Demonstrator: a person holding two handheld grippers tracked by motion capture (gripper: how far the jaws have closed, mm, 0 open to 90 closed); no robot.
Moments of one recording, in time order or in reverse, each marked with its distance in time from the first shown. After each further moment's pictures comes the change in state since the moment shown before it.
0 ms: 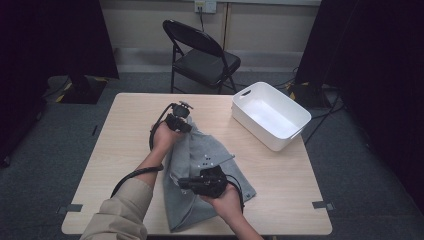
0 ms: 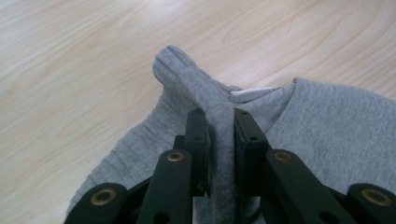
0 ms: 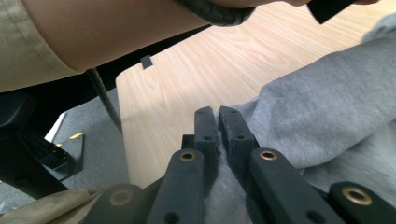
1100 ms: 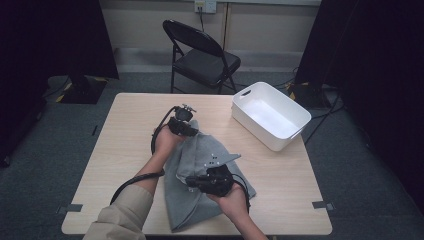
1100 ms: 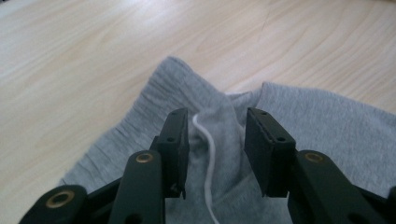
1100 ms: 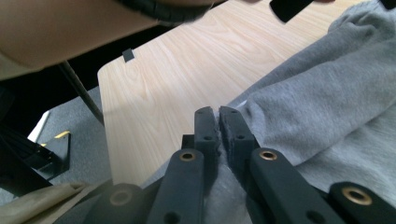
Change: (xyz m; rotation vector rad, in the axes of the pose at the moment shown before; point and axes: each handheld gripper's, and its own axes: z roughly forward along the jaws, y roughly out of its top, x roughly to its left) left arm -0.016 -0.010 -0.006 -0.043 -0.047 -0.006; right arm -0.008 -0.005 -0.010 0.015 -0.052 0.003
